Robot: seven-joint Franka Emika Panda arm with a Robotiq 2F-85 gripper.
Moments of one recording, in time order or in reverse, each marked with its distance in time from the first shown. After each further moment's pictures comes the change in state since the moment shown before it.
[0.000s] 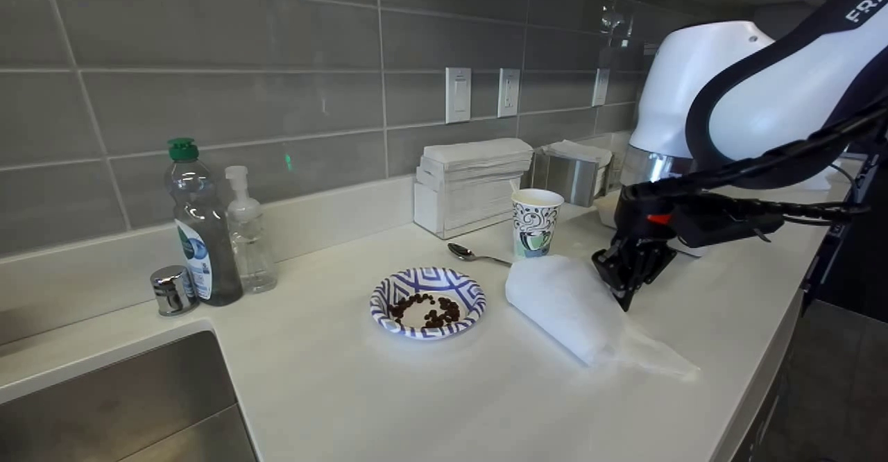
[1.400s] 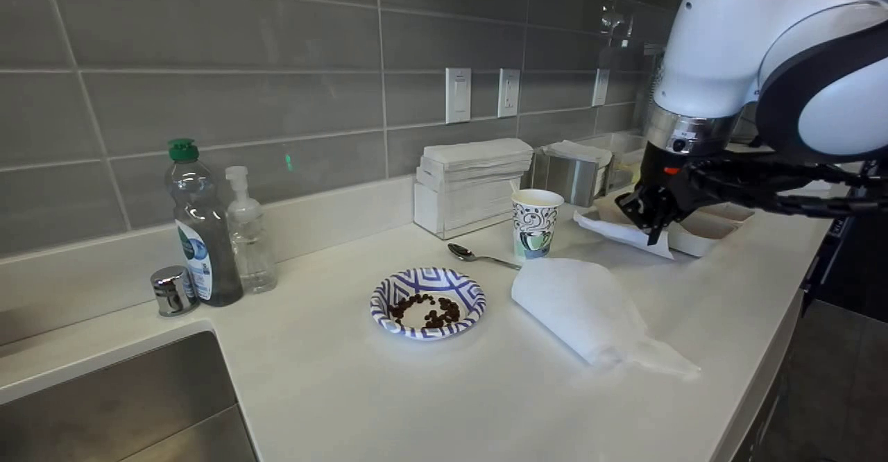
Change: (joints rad) arm -0.254 -0.173 0.136 0.004 -0.532 -0.085 0.584
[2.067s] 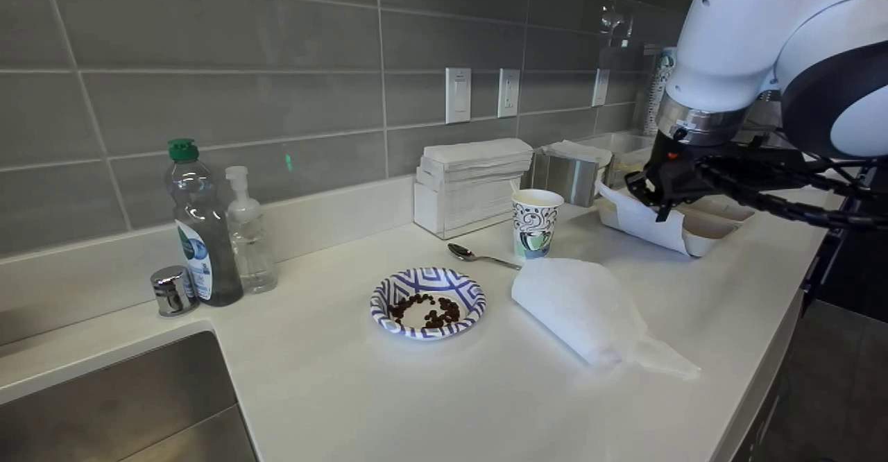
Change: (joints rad) arm -0.072 -0.047 0.020 0.000 -0.215 -0.001 0.345
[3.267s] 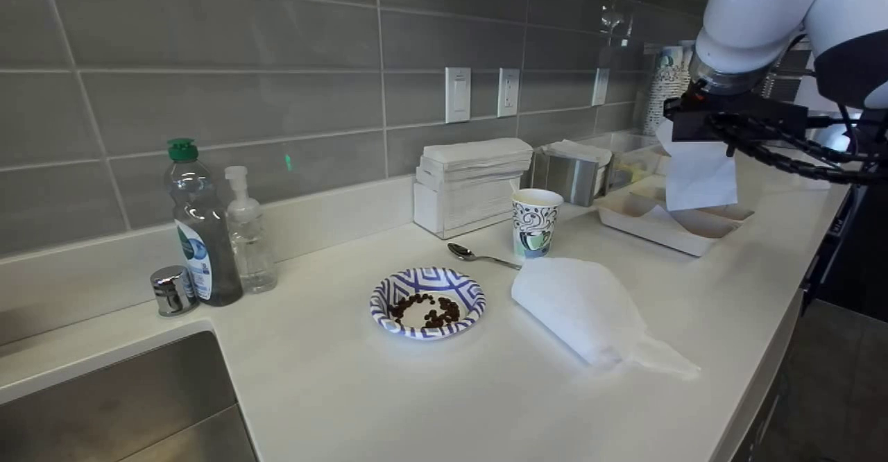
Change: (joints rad) arm -0.185 -0.053 -0.024 0.120 -0.550 -0.095 0.483
